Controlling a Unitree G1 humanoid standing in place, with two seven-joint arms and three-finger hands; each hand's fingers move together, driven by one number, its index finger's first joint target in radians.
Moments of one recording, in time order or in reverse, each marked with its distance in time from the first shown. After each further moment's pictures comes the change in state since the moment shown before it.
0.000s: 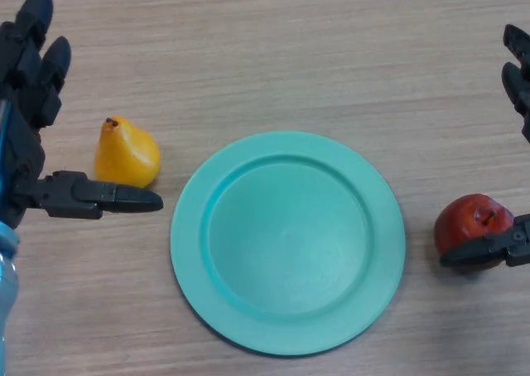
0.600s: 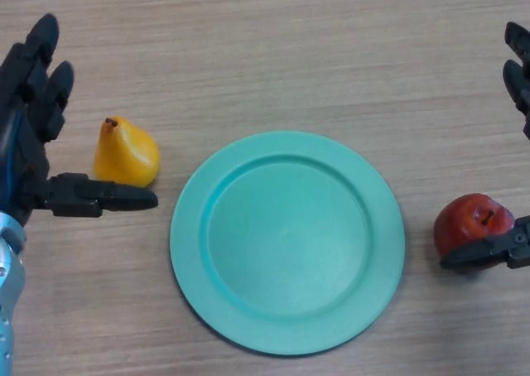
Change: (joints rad) left arm -0.067 0.013 -0.015 0.260 0.041 -0.095 -0.001; right arm 0.010 0.000 -0.001 -0.027 0.000 0.001 0.000
